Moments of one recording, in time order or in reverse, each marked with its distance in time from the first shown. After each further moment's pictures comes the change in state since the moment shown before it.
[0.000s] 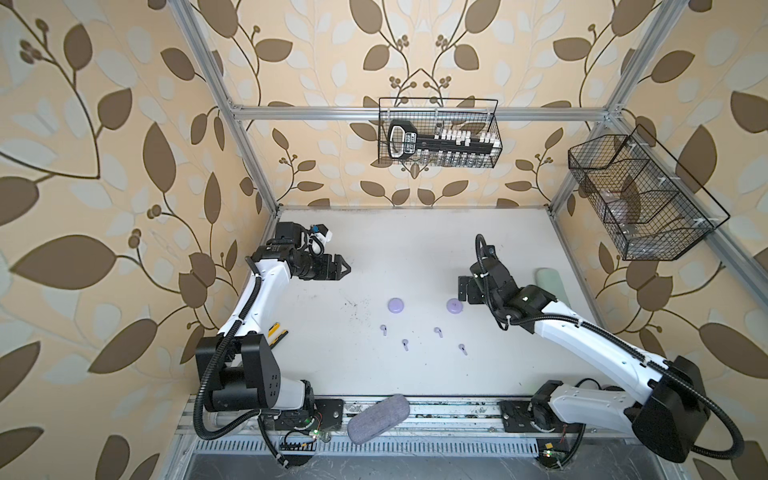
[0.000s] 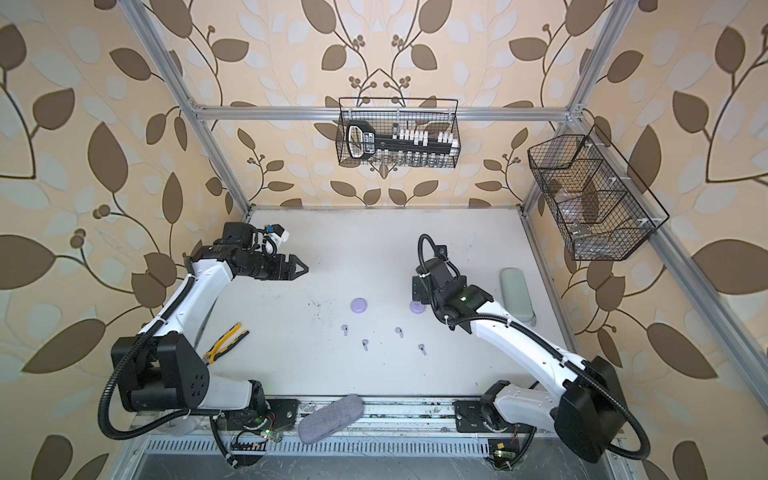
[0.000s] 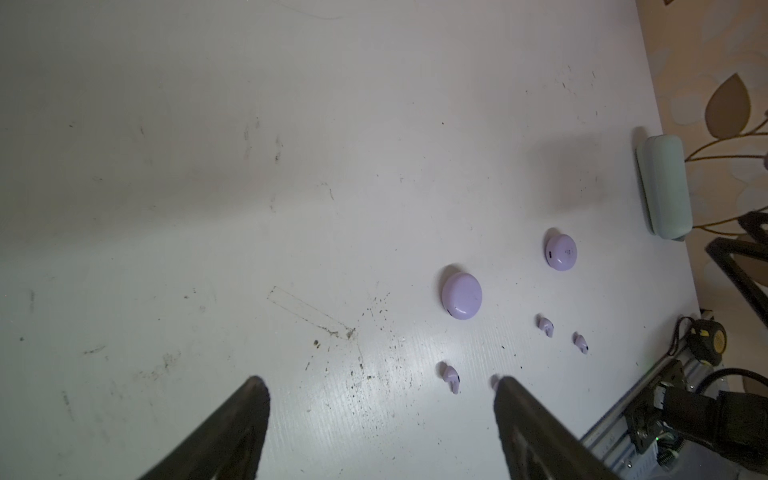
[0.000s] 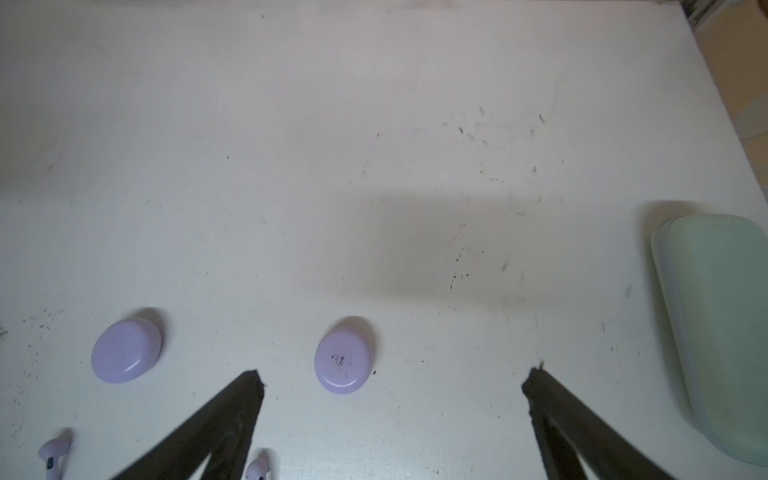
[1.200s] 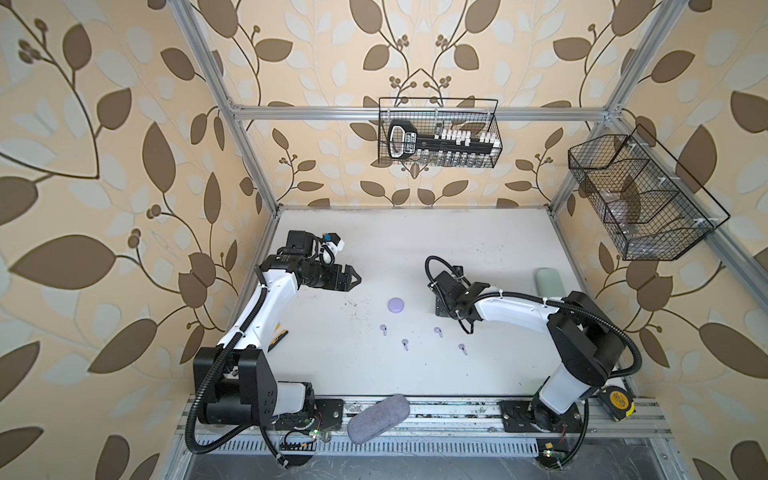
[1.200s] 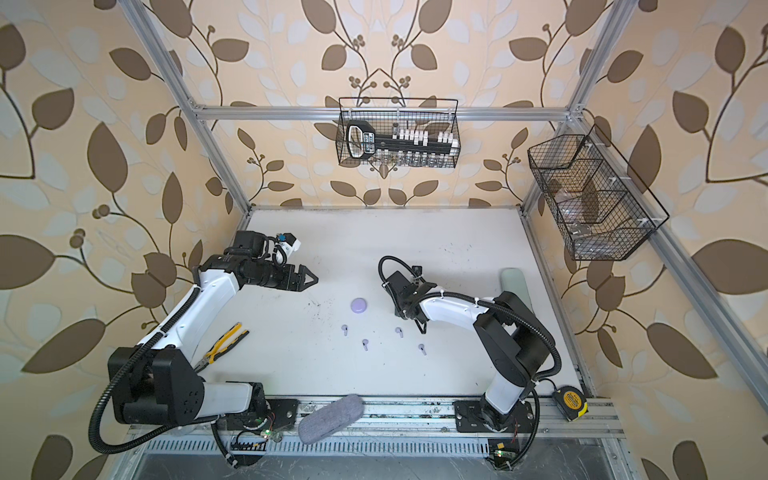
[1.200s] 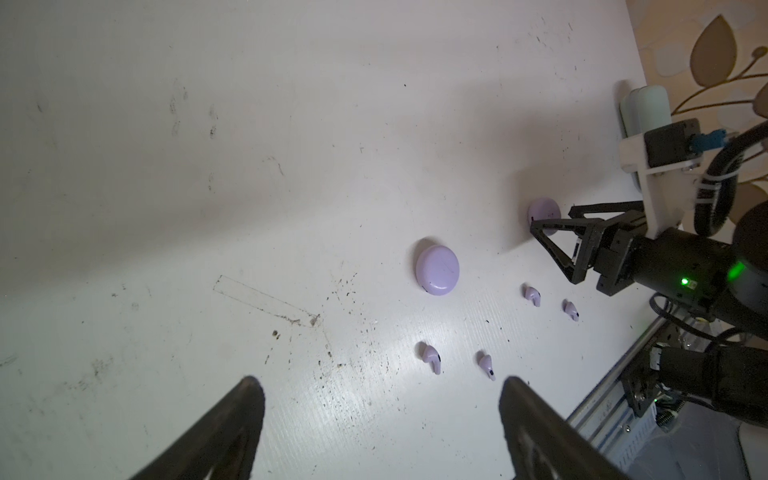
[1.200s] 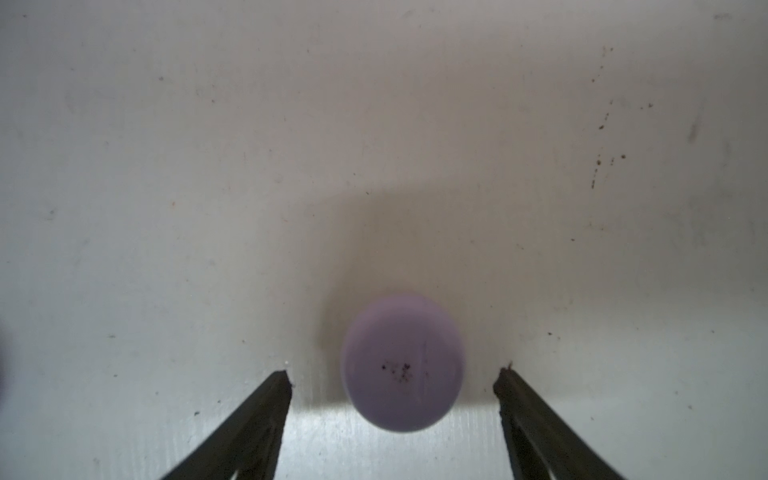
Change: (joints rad) left arm -0.075 -0.074 -0.099 0.043 -0.017 -0.004; right arm 0.099 0.444 0.063 0.040 -0.014 0.306
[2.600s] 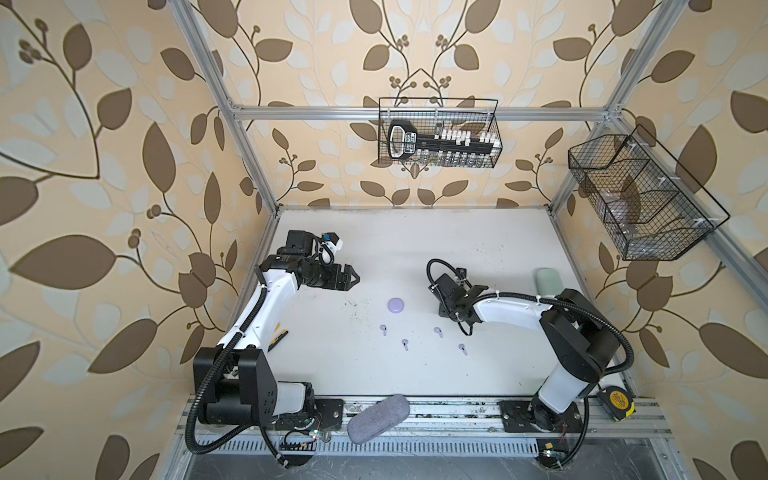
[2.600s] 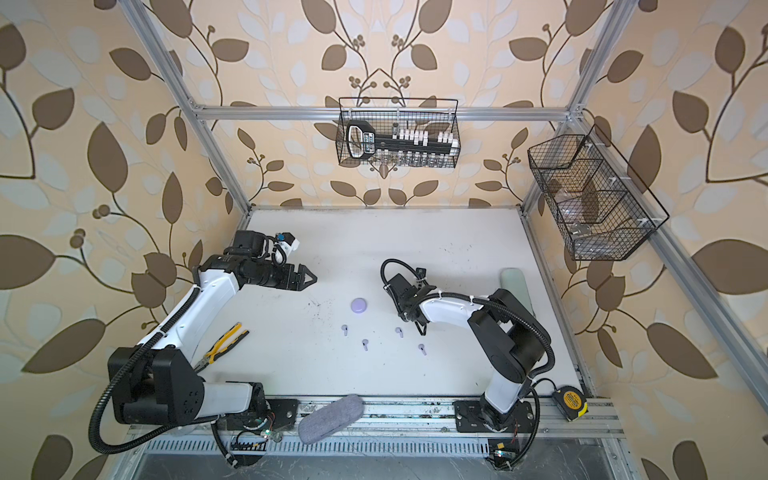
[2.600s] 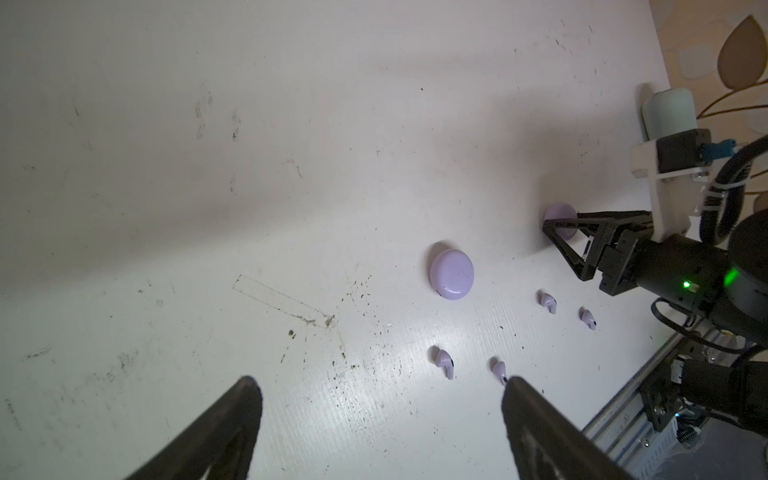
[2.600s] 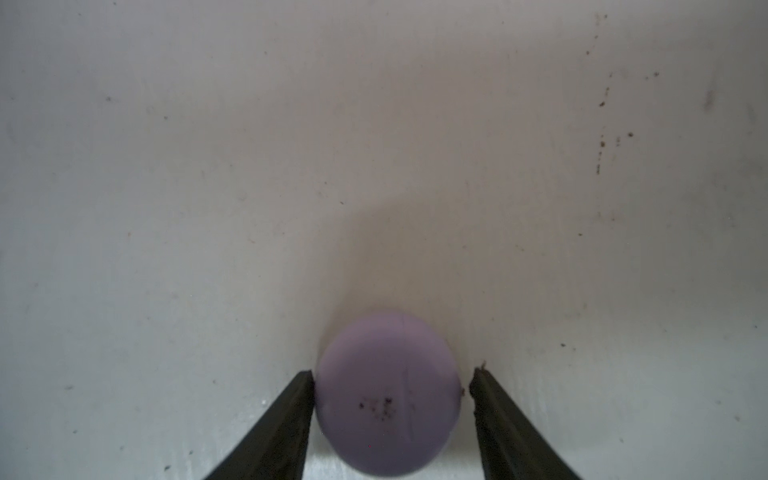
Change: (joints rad) left arm 0.000 0.000 0.000 0.010 -0.032 -0.005; right arm -0.009 0.027 -0.039 0.079 0.019 0.061
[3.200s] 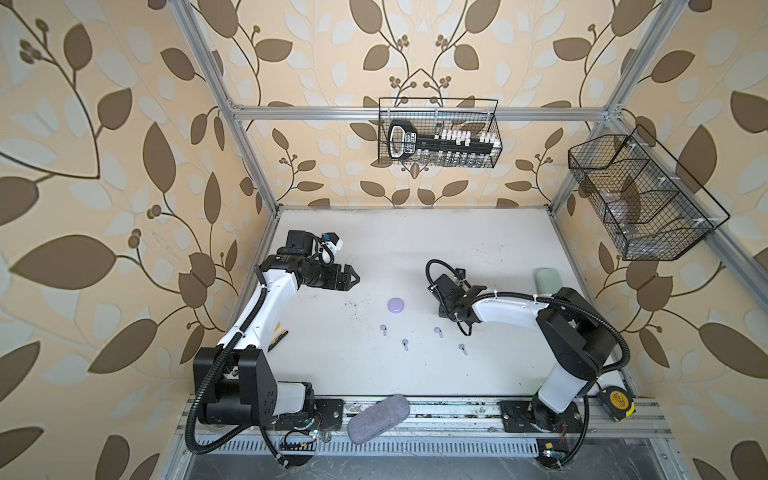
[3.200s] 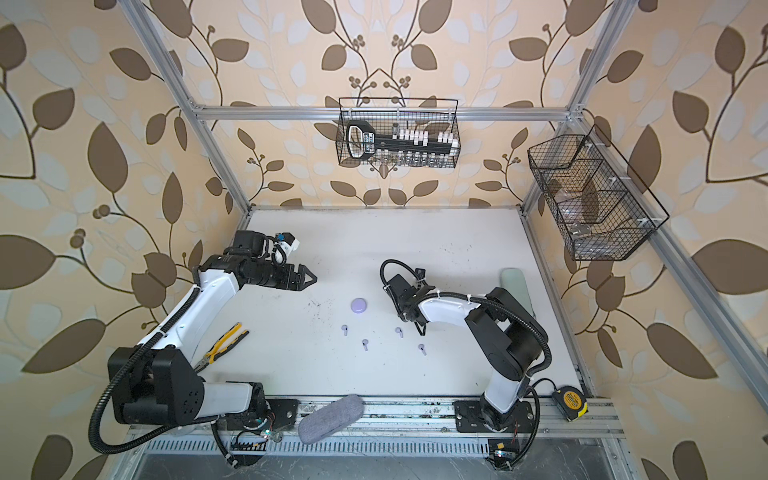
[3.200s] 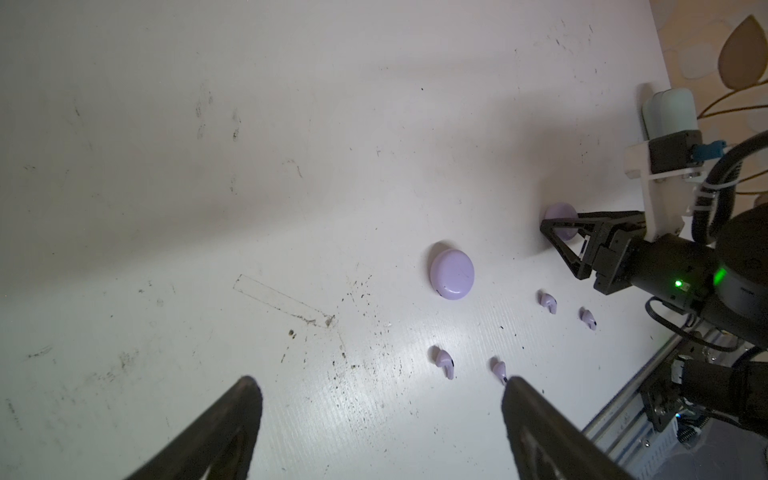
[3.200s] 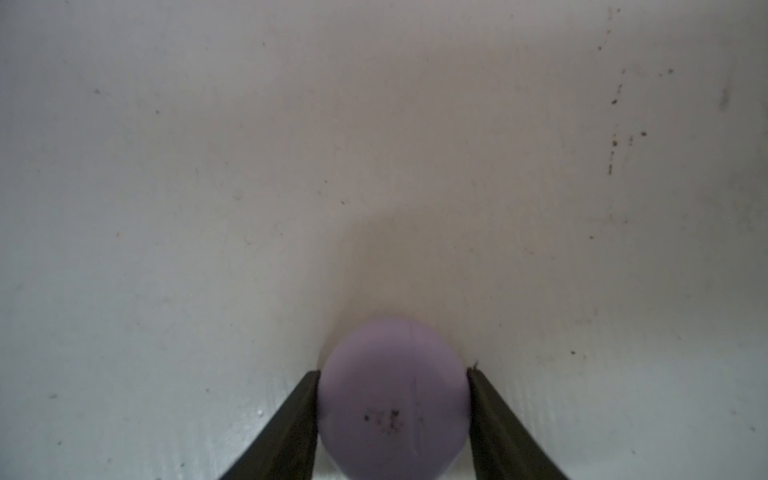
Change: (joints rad) left arm 0.000 0.000 0.000 0.000 -0.001 0.000; right arm 0.000 0.019 0.000 0.011 0.003 -0.007
